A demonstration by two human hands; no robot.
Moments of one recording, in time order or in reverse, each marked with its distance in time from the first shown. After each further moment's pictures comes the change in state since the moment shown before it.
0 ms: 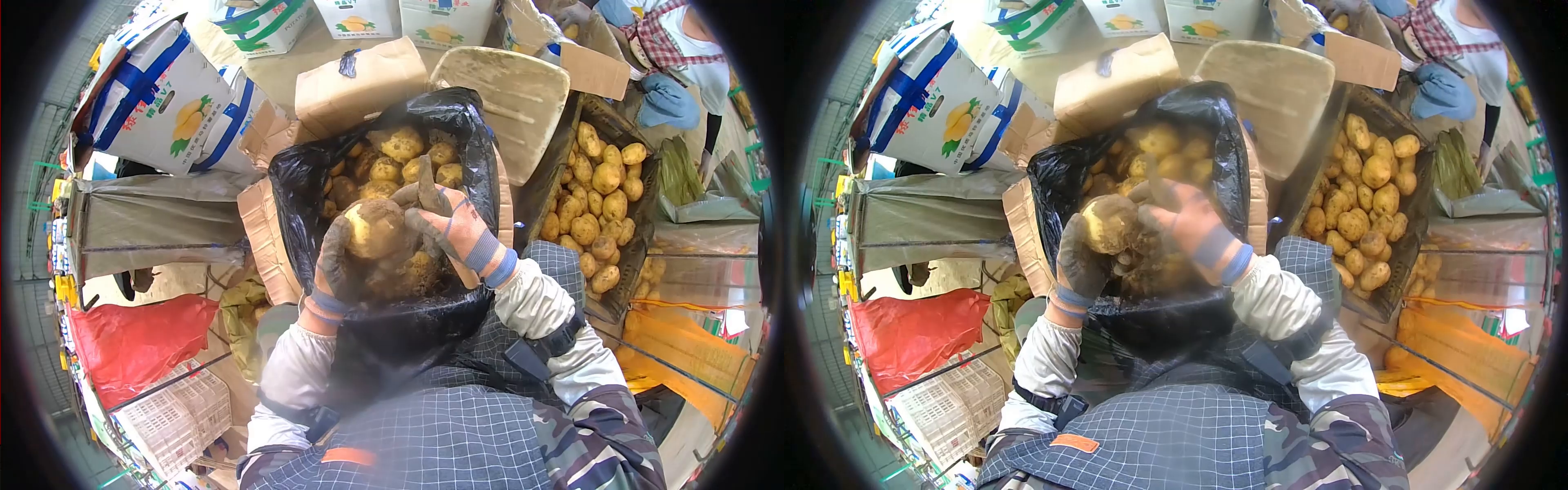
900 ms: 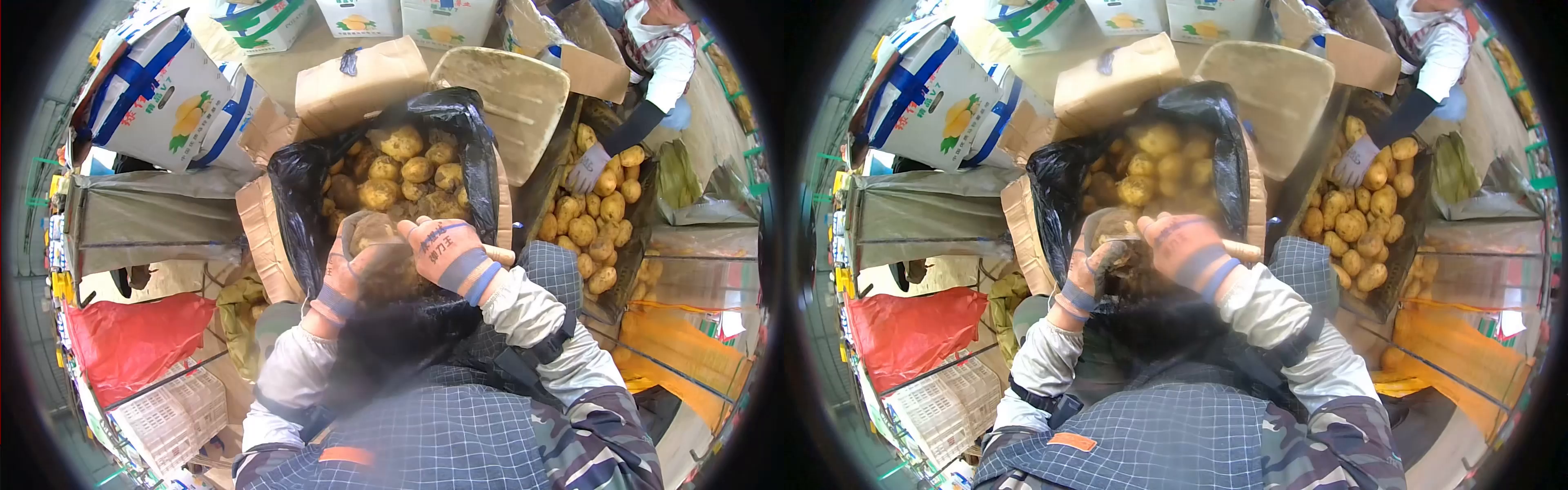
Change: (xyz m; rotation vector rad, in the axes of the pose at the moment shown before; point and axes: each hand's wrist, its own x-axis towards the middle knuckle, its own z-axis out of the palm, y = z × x) left_hand -0.003 -0.011 -0.019 0.558 -0.030 0.155; right_hand -0.017 0.005 0.026 -1.473 -0.049 -0.201
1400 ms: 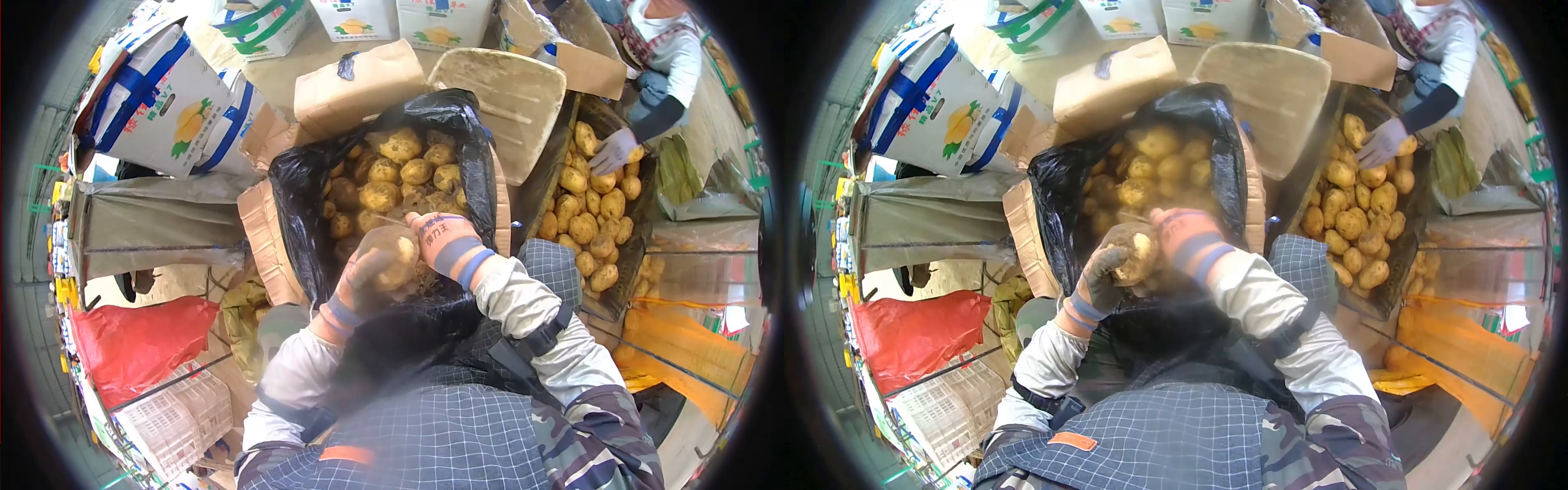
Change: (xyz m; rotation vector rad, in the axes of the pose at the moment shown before) left_hand -0.006 -0.001 0.011 -0.117 -0.103 -0.203; right_hand 0.018 0.015 0.007 0.056 -0.193 0.164
